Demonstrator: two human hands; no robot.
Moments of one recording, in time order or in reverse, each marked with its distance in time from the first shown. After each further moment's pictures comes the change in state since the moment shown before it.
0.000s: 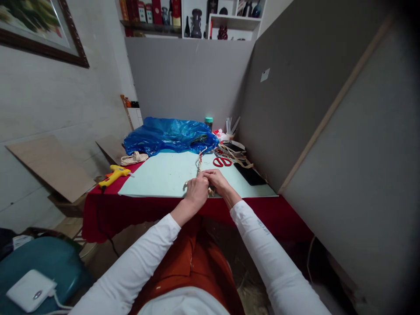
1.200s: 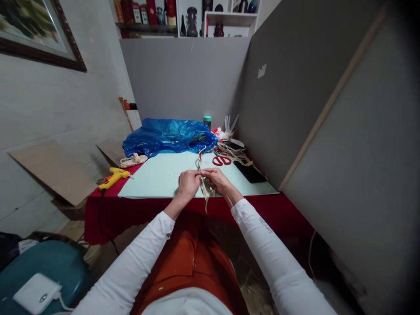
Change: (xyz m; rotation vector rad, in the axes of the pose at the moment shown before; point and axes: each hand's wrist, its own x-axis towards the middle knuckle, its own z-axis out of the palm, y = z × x) left_hand 0.020 -0.019 -0.008 -0.099 0.081 -0.091; right_hand 0.000 -0.006 -0.004 0.159 0.005 0.053
